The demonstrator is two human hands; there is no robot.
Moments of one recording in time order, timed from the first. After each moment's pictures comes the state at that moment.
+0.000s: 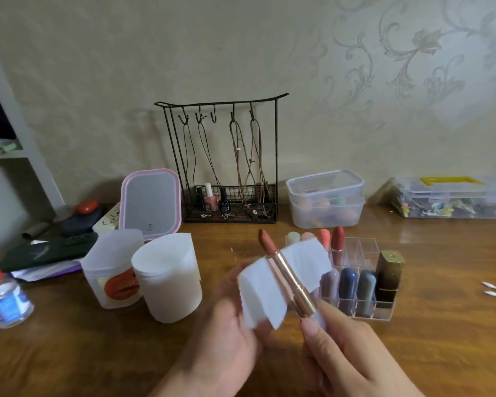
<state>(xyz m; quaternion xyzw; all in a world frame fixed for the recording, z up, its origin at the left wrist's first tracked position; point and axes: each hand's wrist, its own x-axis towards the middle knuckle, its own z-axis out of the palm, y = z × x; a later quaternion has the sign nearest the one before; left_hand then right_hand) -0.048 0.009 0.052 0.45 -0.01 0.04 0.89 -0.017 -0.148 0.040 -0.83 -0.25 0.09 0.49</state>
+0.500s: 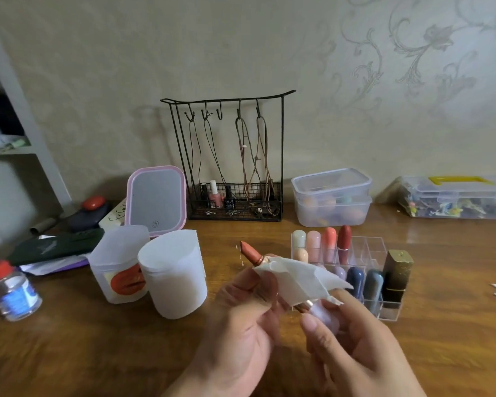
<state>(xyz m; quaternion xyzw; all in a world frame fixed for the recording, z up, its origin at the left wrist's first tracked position) -0.039 0.002 0.035 0.43 -0.10 0.11 0.89 -0.023 -0.143 0.032 -0.72 -0.22 0.07 0.66</state>
